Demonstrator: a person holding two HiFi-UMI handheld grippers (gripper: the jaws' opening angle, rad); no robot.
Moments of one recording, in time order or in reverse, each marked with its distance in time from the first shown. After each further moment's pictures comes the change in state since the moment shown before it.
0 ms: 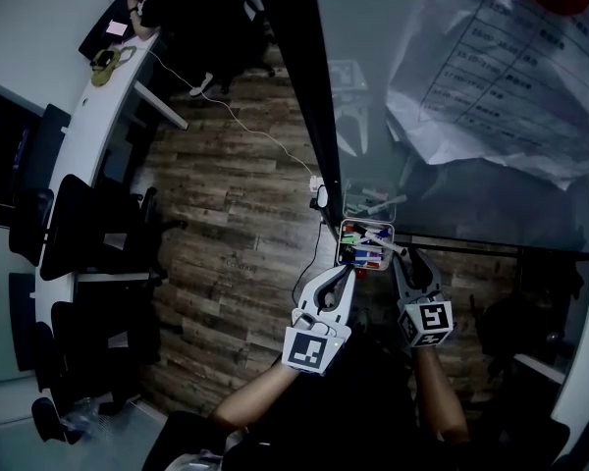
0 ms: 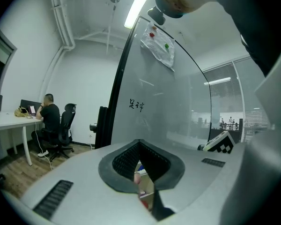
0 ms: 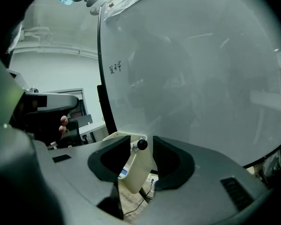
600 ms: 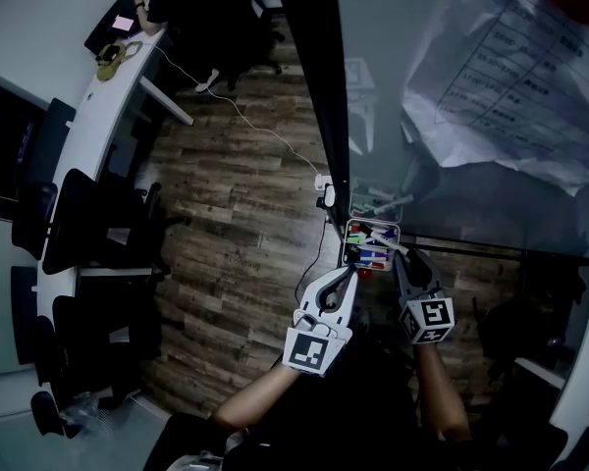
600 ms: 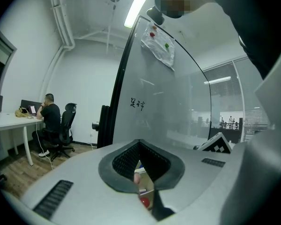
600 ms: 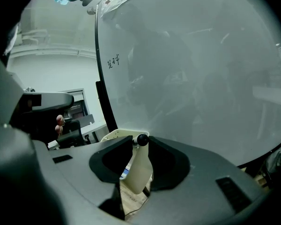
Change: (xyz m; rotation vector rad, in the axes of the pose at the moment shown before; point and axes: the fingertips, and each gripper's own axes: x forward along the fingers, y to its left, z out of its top) left arm -0.005 0.003 -0.004 0.010 0.011 0.000; right arm 0.012 0.003 -0.010 0.028 0.026 0.029
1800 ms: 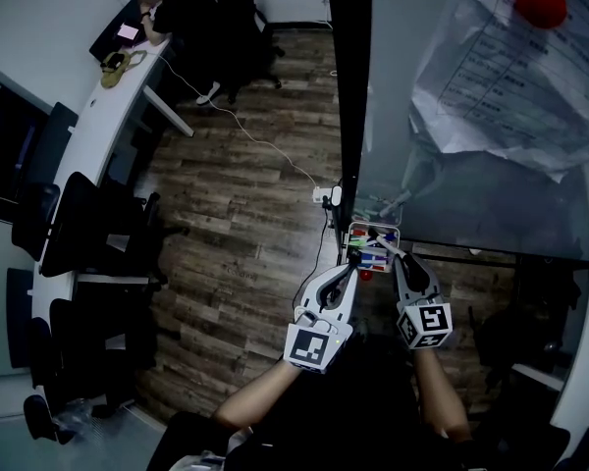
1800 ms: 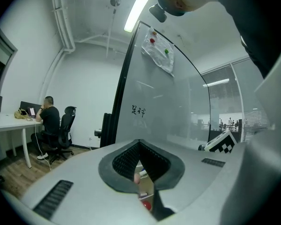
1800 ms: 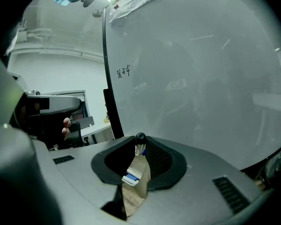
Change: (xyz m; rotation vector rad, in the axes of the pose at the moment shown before) left arm -0.008 0.005 0.014 0.003 -0.044 -0.011; right arm -0.013 0.019 0.019 -0.038 -0.056 -0.013
